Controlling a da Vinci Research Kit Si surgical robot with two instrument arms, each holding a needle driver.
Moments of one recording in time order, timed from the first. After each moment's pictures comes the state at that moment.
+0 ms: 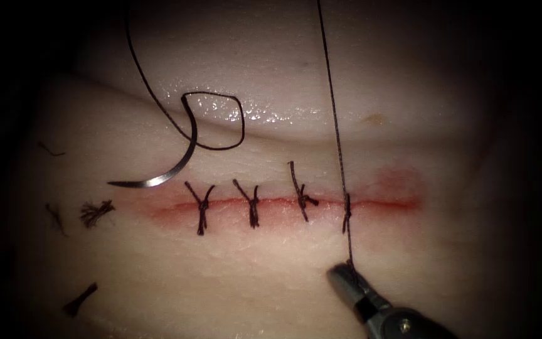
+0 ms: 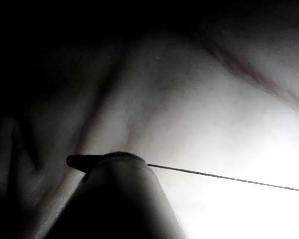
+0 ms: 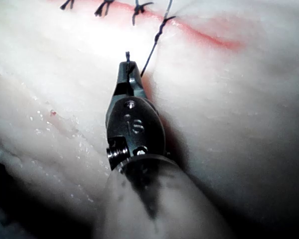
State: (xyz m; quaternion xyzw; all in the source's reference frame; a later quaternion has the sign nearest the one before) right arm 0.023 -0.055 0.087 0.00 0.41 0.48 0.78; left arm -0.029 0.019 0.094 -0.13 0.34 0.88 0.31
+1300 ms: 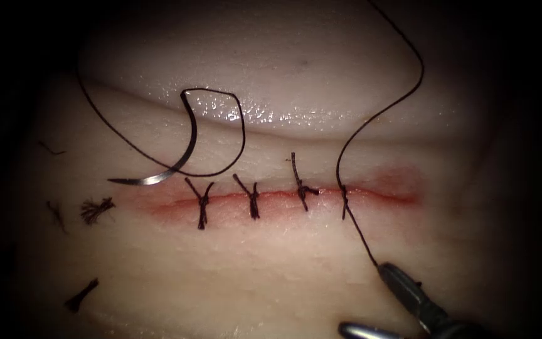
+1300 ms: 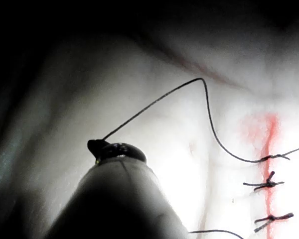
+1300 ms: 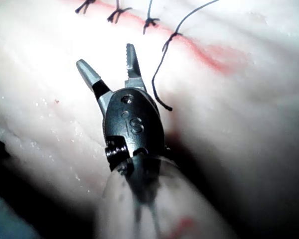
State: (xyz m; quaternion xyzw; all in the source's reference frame) right arm 0.019 -0.045 0.080 0.06 0.52 0.40 0.75; left arm -0.029 -0.001 0.083 -0.35 0.07 0.92 0.17
